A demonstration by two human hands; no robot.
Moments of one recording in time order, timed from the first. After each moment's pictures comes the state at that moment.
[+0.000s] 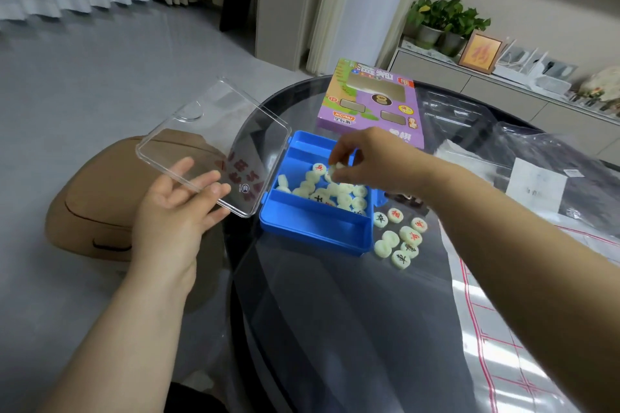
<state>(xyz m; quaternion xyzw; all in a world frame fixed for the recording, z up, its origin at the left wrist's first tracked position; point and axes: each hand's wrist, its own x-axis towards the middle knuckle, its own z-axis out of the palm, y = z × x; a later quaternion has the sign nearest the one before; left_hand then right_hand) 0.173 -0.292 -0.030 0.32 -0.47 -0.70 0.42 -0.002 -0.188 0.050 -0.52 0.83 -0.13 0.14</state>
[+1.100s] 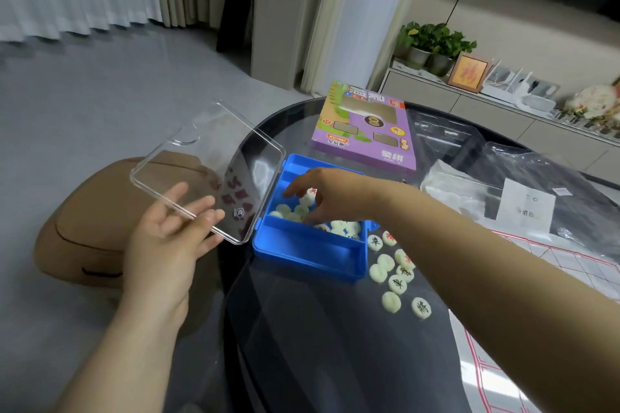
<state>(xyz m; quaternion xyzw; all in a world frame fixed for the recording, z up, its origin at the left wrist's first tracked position) 0.172 -0.292 -0.030 0.31 -0.47 -0.71 0.43 0.004 -0.217 0.032 -0.56 0.80 -0.01 0.21</state>
